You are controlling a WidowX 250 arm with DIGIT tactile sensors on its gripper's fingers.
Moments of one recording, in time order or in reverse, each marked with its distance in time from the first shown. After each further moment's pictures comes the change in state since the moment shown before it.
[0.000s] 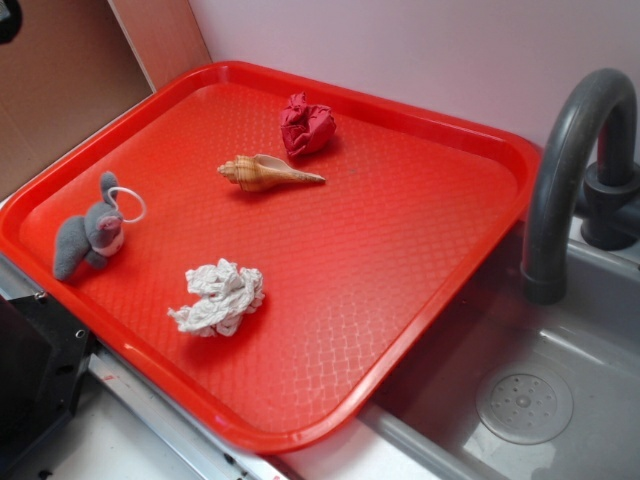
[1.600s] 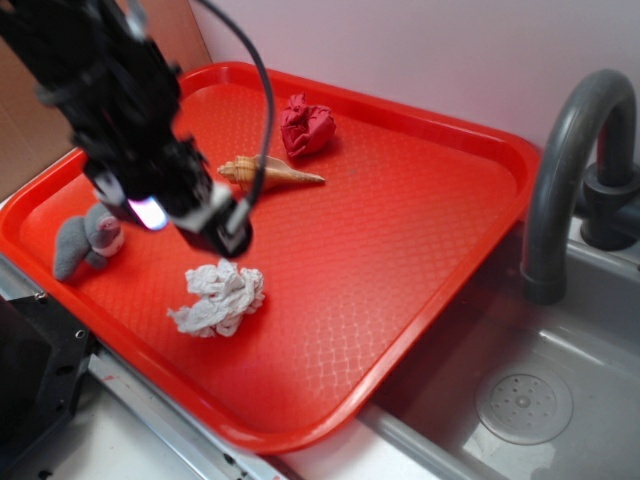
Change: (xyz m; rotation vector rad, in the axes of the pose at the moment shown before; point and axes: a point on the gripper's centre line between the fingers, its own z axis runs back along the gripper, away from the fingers) arm 0.018 -0.062 -0.148 -0.124 -0.003 0.183
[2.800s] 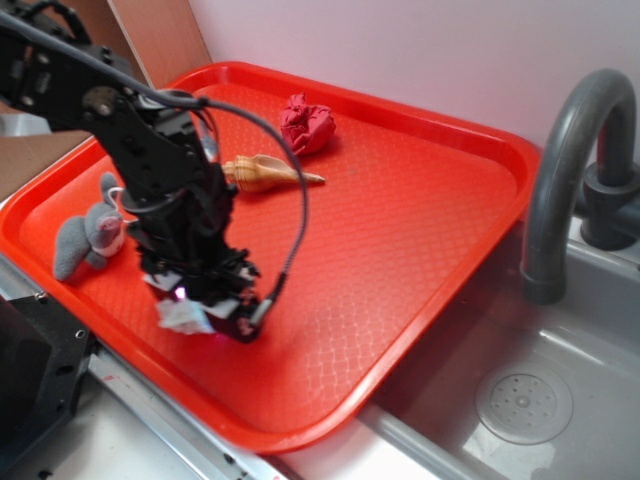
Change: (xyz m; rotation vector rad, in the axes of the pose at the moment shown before) arm -0.011 0.002 -0.048 0.093 0.073 -0.027
